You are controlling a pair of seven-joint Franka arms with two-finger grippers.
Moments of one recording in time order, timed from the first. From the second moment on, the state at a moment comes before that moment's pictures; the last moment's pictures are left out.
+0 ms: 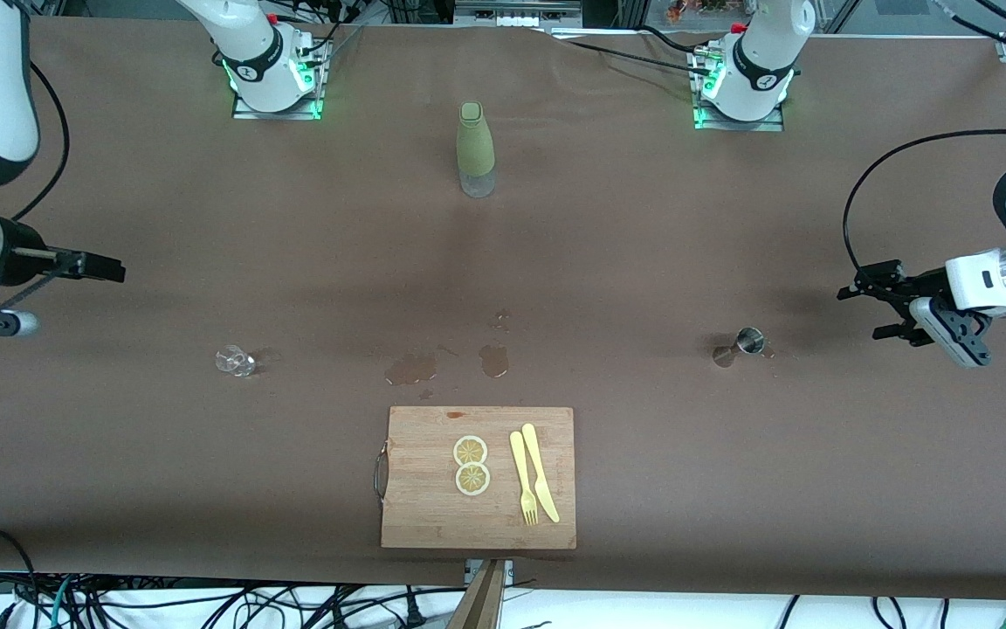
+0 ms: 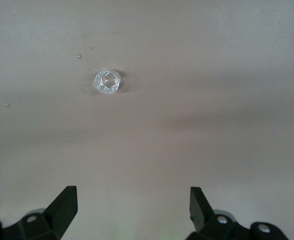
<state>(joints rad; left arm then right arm) 0.22 0.34 0.04 -1.86 -0.50 1.95 1.19 0.03 0.31 -0.08 -1.46 -0.01 1.55 0.03</state>
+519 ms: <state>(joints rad) 0.28 0.55 0.04 -1.86 -0.86 1.95 1.85 -0.01 0.46 -0.09 -1.47 0.12 1.83 -0.61</state>
